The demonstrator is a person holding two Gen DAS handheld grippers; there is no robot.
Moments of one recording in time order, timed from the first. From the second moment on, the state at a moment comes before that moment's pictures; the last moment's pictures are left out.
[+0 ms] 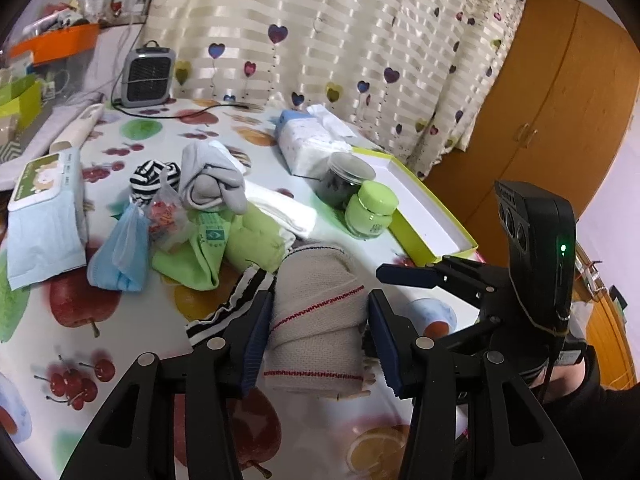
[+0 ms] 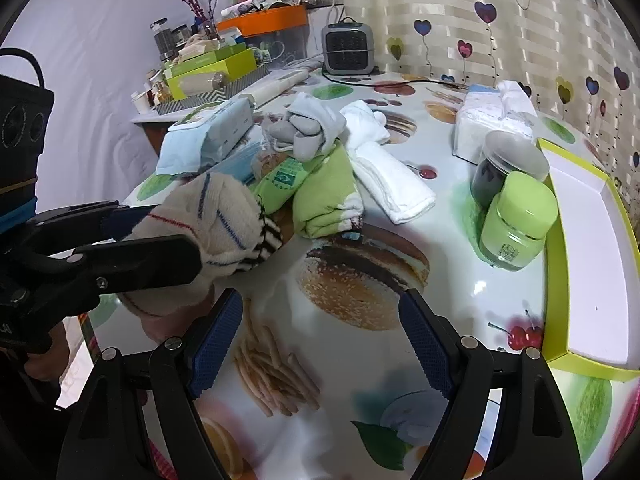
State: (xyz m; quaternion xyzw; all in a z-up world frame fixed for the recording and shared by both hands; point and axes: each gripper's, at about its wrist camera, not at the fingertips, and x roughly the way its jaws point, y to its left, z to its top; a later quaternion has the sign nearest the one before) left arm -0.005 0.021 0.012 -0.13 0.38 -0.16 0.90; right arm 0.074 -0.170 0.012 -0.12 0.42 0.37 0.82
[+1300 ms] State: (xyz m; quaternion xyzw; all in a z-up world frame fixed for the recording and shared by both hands) left arm 0.016 0.048 -0.035 -0.10 0.44 -0.09 0.89; right arm 0.070 -0.147 -0.008 -0.01 0.48 0.44 0.76
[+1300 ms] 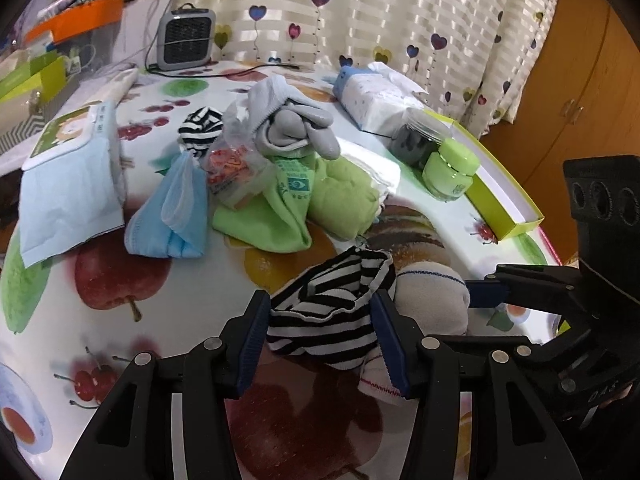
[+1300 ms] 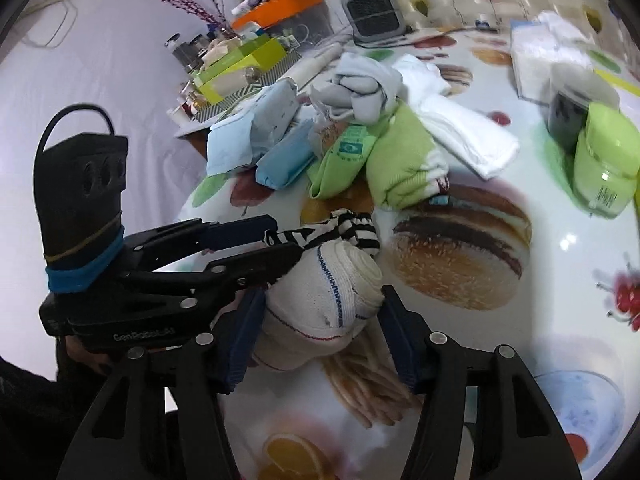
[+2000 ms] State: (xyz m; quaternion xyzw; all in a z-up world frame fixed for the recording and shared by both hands) left arm 0.023 -0.004 -0.033 -0.02 0.43 -0.10 0.90; right arm 0.073 -0.204 0.019 -0.02 0.43 0.39 0.82
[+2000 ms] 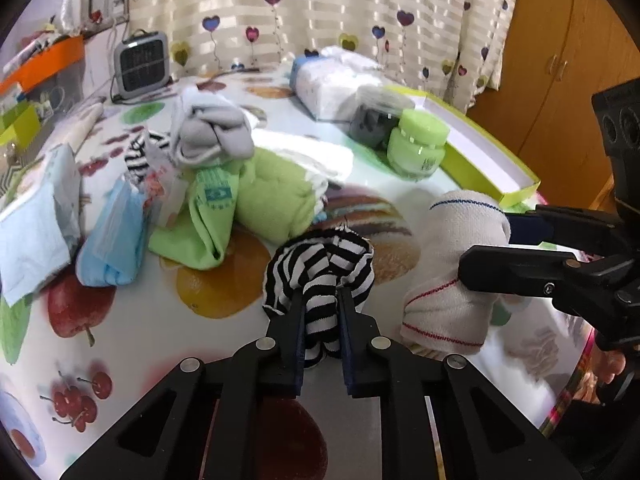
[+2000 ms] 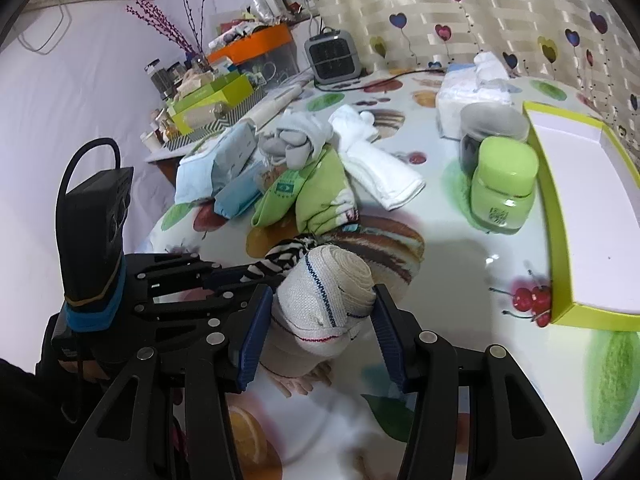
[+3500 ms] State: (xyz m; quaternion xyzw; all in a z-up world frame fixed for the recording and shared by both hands) left arm 0.112 -0.123 0.056 0.01 0.32 -0.23 0.92; right arm 0.154 -0.367 0.051 0.10 0.37 0.20 0.90
